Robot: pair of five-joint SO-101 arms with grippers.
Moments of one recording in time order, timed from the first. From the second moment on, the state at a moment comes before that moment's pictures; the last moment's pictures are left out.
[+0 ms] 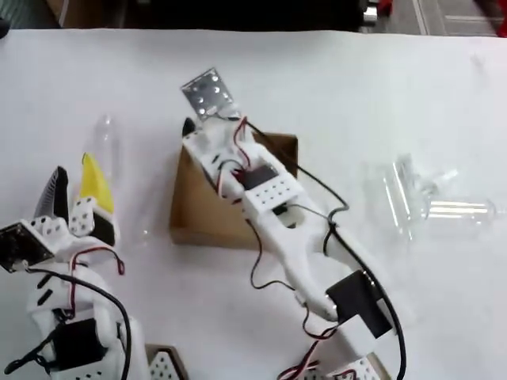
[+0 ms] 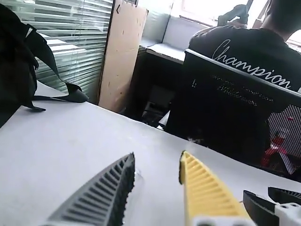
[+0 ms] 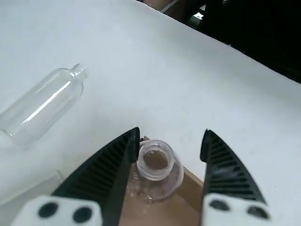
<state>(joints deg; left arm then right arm) -20.1 -104.4 80.5 38.6 17.0 -34.5 3.0 24.1 6.6 8.3</state>
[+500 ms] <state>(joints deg) -20.1 -104.4 81.0 38.6 17.0 -33.8 -27.1 24.1 23.2 8.3</state>
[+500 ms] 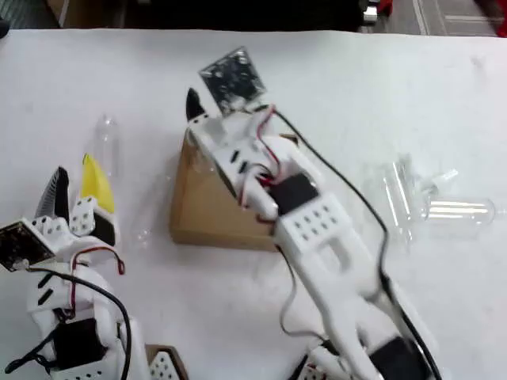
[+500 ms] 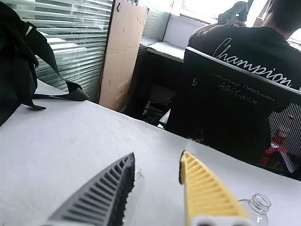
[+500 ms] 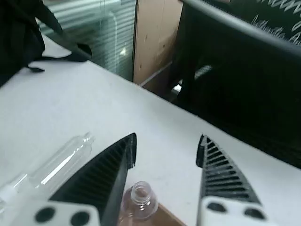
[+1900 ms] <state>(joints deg) -14.2 -104.3 85.5 35.3 8.3 10.3 -66.2 81.8 17.0 2.8</state>
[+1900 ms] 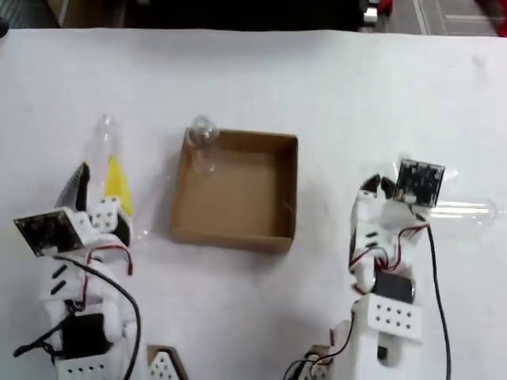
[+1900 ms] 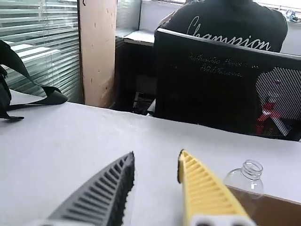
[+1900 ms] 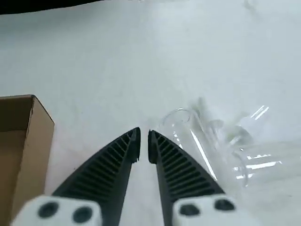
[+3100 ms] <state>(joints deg) -11.8 -104.3 87.0 35.3 8.3 26.6 3.4 3.1 70.8 43.6</state>
